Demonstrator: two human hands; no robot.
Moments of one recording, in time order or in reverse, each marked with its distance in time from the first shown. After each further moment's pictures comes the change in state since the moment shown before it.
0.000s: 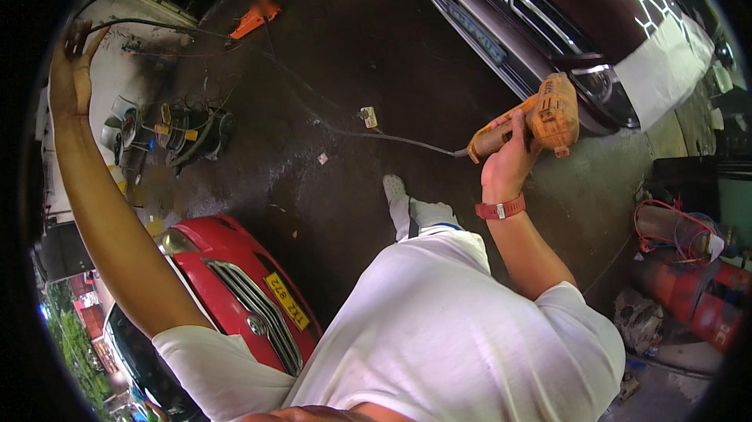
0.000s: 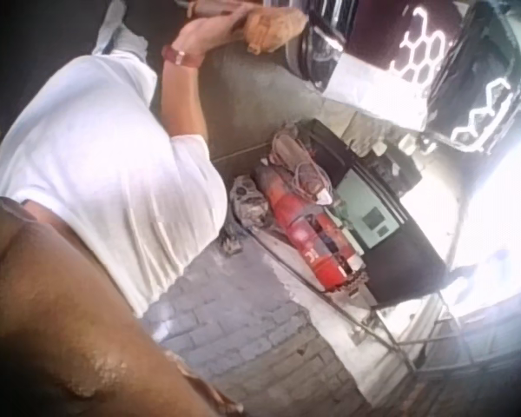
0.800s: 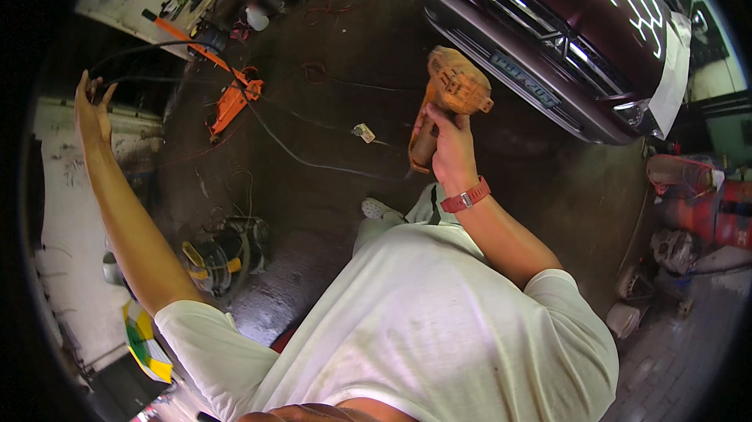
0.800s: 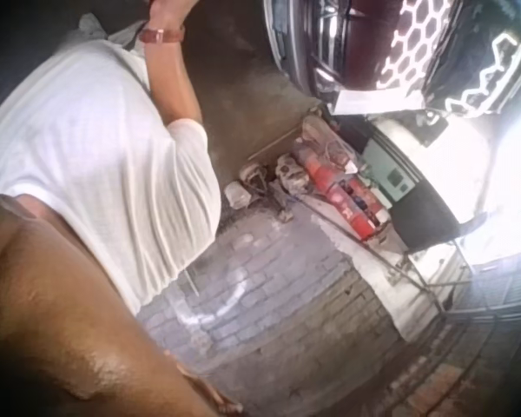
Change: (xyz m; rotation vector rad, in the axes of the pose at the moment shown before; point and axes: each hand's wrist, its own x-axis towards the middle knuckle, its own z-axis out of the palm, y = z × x) left_hand 0.524 -0.474 -0.164 -0.121 -0.094 -0.214; right_hand -0.009 0.341 0.496 -0.065 -0.106 0.198
